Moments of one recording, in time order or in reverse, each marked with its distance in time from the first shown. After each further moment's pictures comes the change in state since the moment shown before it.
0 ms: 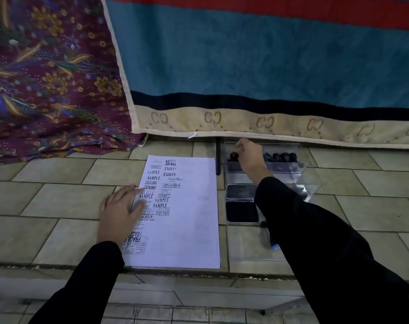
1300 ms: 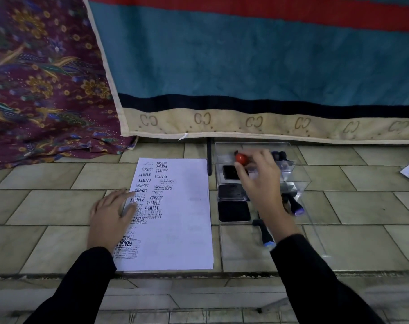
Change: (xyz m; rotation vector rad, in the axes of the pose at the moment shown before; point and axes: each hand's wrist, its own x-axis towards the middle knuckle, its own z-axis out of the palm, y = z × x) left_hand 0.002 -0.004 0.003 0.020 0.004 0.023; right_hand -0.112 0.000 -0.047 0.374 0.384 -0.403
